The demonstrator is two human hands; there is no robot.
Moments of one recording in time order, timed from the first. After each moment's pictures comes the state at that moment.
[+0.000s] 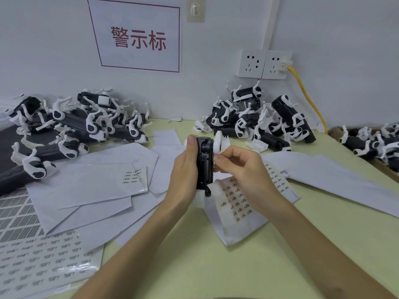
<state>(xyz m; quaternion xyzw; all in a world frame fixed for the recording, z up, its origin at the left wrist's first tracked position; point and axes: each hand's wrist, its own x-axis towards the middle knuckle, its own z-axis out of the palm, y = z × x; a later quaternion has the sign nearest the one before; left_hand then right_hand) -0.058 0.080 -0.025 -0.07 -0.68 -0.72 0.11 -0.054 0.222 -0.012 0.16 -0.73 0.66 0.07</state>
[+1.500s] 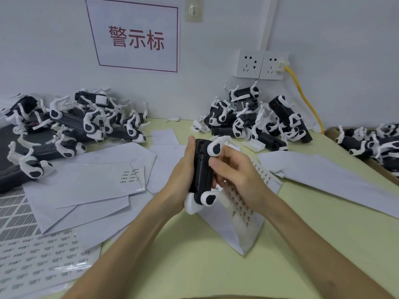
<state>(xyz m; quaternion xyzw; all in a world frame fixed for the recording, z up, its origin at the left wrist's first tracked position) -0.052 0.078 -0.019 -0.05 -0.62 -0.78 -0.06 -0.057 0.222 -0.017 0.27 -0.67 0.69 0.00</state>
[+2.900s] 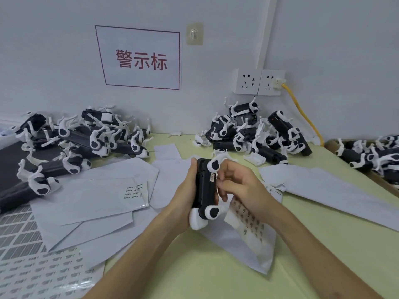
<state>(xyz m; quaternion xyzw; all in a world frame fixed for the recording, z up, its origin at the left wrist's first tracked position) -0.061 0.079 -0.029 -0.01 -0.54 -0.83 -0.13 -0.067 0.236 -0.014 0.28 -0.71 0.65 -0.02</state>
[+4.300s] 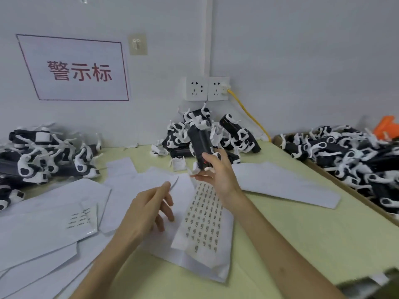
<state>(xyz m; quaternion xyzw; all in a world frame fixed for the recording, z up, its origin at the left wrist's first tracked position) -0.058 0.072 -0.030 -0.07 -0.81 -0.58 -0.03 -0.086 0.267 -0.002 0.02 -0.62 0.78 0.09</state>
